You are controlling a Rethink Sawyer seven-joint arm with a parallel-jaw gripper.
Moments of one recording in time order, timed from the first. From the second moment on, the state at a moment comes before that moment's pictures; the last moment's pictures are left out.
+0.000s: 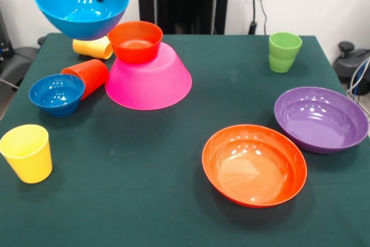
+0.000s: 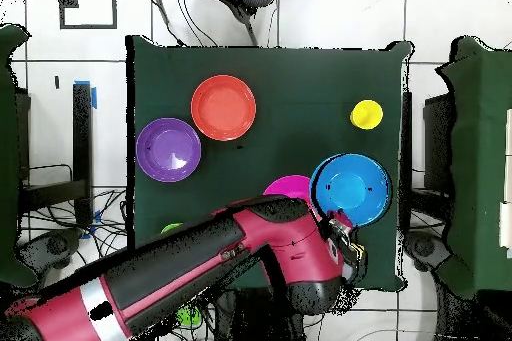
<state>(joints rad) 0.41 0.05 -1.14 1.55 -1.39 -0.69 2.59</state>
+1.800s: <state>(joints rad) 0.33 -0.26 -0.93 1.84 -1.30 -0.69 2.59</state>
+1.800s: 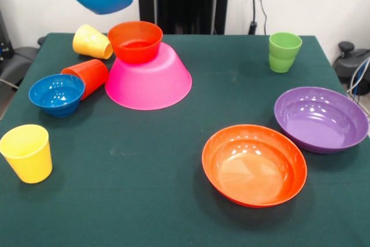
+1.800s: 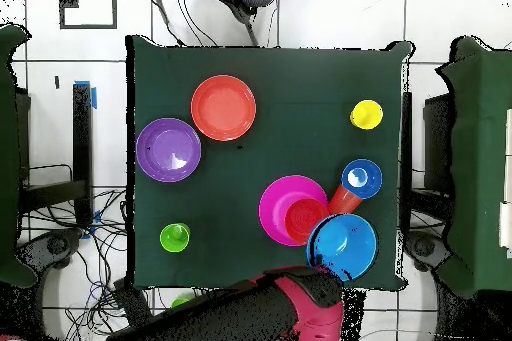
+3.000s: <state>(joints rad) 0.25 -0.32 -0.83 1.87 -1.22 -0.69 2.59</state>
